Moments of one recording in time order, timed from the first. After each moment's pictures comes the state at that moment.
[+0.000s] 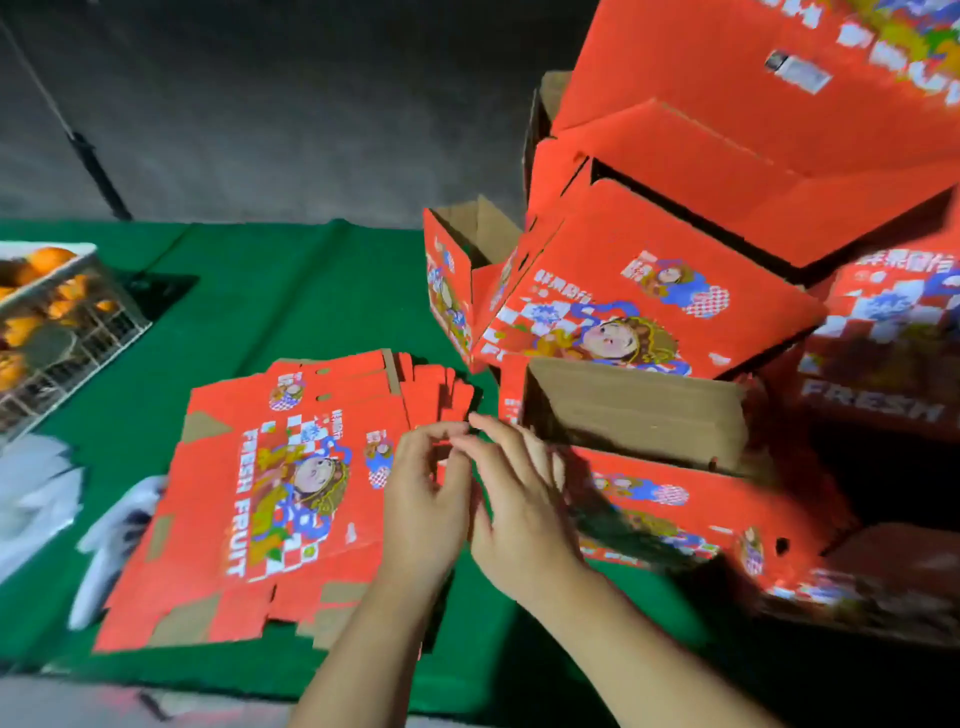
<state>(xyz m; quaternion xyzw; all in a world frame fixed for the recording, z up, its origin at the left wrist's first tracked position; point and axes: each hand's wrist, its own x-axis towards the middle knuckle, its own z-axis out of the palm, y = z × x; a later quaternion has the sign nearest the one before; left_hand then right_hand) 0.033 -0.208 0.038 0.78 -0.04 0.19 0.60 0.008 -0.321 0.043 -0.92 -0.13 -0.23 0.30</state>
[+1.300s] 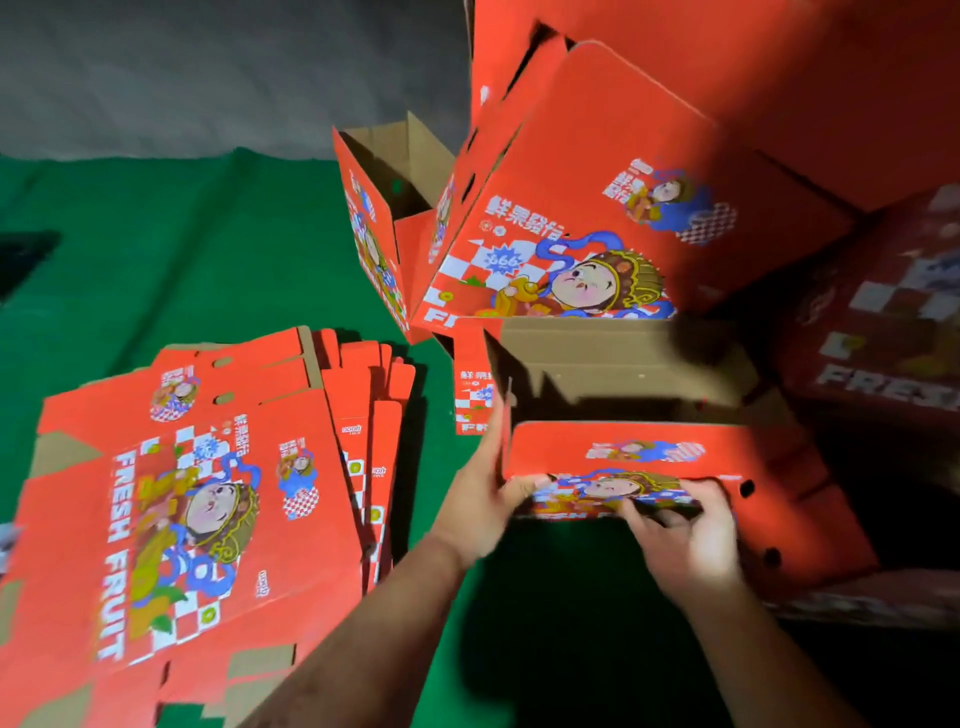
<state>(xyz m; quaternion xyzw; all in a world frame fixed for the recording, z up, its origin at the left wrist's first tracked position) 0.149 -0.312 -0.093 0.77 -0.16 -0.17 0.60 0.067 -0.543 -0.090 -0.23 0.43 -0.07 0.87</state>
